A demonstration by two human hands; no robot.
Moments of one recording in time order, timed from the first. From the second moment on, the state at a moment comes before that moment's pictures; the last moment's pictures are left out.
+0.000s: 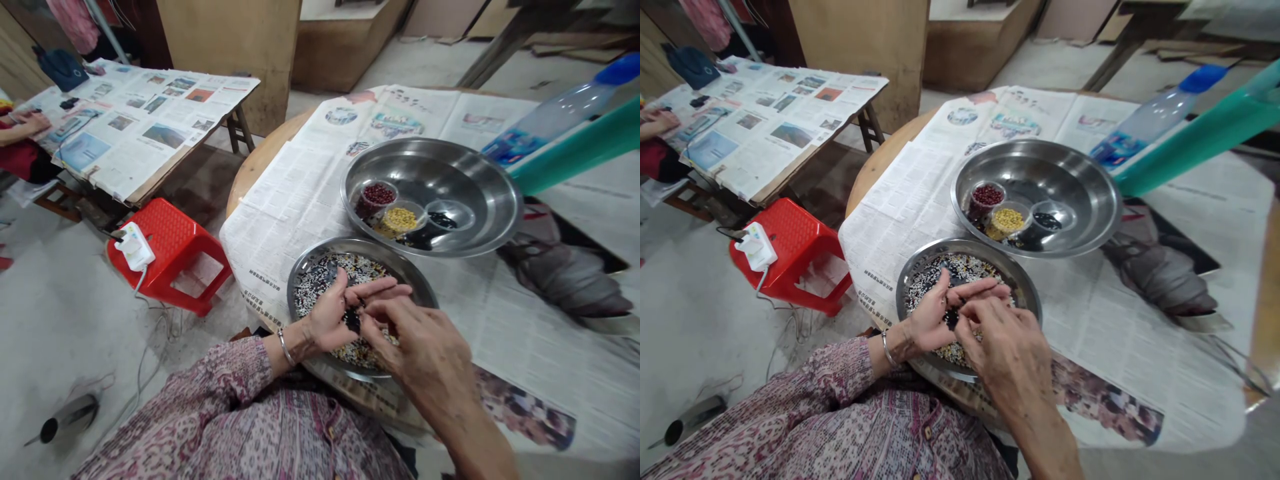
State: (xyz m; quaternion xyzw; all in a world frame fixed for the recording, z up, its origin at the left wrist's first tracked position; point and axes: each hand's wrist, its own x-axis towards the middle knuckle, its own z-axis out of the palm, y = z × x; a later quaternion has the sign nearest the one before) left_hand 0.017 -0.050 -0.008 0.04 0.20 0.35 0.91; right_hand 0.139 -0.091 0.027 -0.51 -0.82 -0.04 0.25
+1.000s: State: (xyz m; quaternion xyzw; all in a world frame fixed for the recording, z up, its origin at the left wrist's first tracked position) left_hand 0.013 -0.018 0.021 -0.07 0.24 0.42 0.87; right_hand 0.159 -0.135 -0.068 -0.57 -0.70 -0.06 0.43
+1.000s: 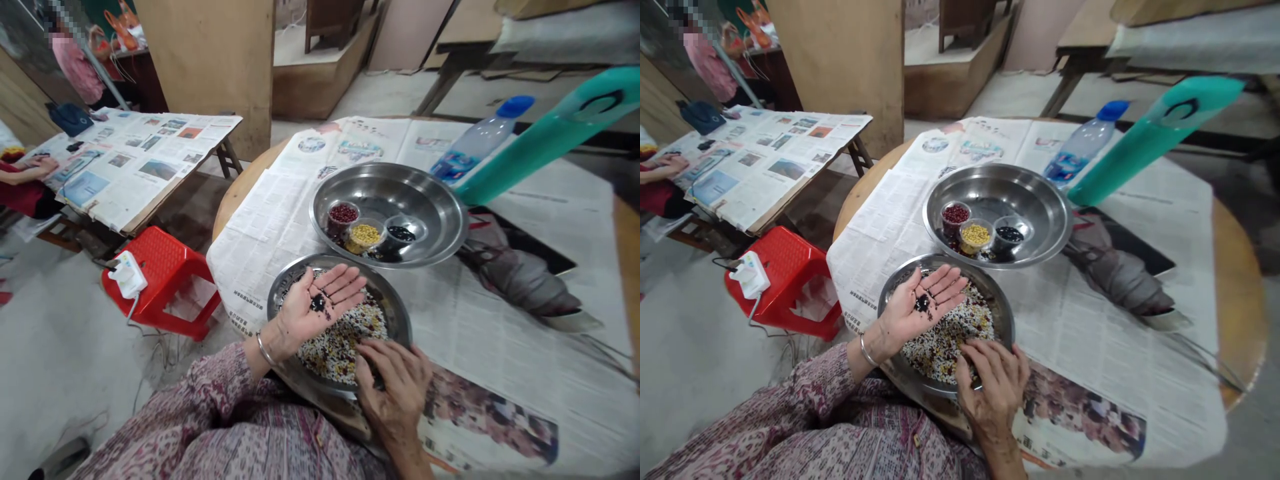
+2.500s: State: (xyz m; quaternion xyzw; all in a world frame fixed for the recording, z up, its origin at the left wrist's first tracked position) left_hand 0.154 0.133 0.037 0.54 0.29 0.36 0.70; right_hand 0.152 -0.129 -0.062 -0.58 -0.67 -0.03 0.46
